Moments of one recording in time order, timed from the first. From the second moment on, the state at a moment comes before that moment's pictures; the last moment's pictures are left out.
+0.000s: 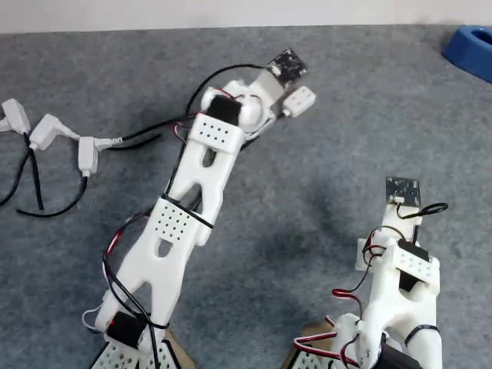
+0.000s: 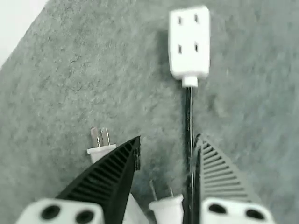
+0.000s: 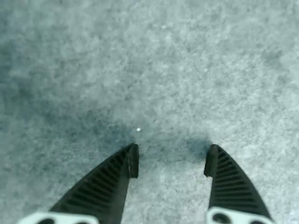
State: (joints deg) left arm 16.4 74.9 -92.1 75.3 -21.4; right arm 21.7 -30.0 69.9 37.3 20.7
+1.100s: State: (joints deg) left arm 18.3 80.7 -88.4 73.2 -6.2; right arm 21.5 -30.0 69.9 37.3 20.7
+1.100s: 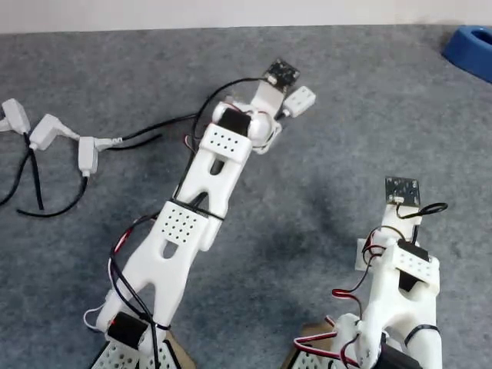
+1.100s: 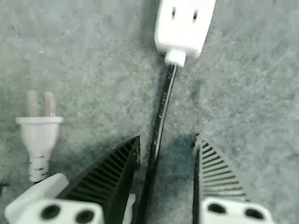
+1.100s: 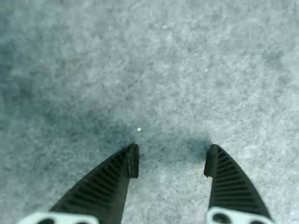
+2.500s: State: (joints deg) left arm 20.5 59.4 -69.1 101.5 -28.7; right arm 21.5 -29.8 63.3 46.3 23.0
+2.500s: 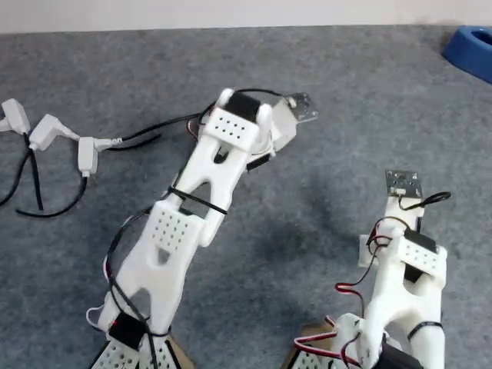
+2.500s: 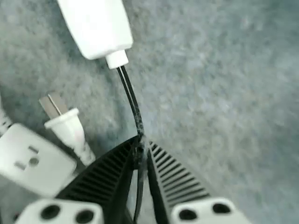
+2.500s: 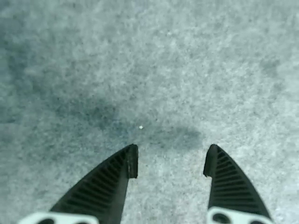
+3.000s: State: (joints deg) left arm 20.1 20.9 -27.4 96.1 -28.6; right arm 21.5 -29.8 63.3 46.8 23.3
